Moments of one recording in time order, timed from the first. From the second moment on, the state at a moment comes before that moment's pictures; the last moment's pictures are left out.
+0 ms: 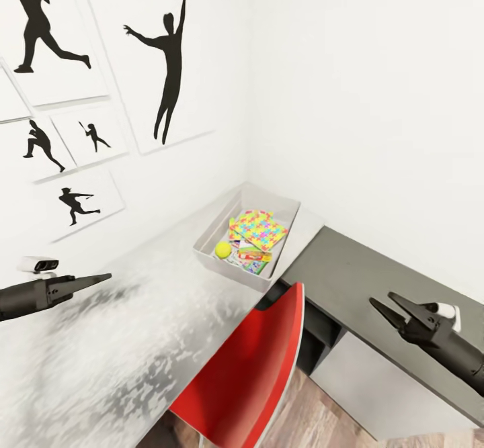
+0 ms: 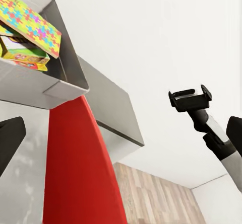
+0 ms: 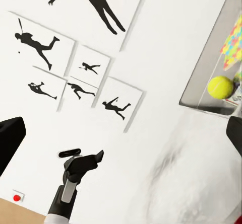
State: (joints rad) left arm -0.49 0.52 0.34 -1.34 0.33 0.96 -1.57; right arm -0.09 -0.35 -0.38 -1.57 -1.16 0.88 0.89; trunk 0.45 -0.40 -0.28
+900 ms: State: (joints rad) left arm -0.49 0.52 0.34 -1.34 0.33 0.95 -1.57; right arm -0.09 -0.34 -0.38 -1.57 -1.14 0.84 0.90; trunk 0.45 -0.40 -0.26
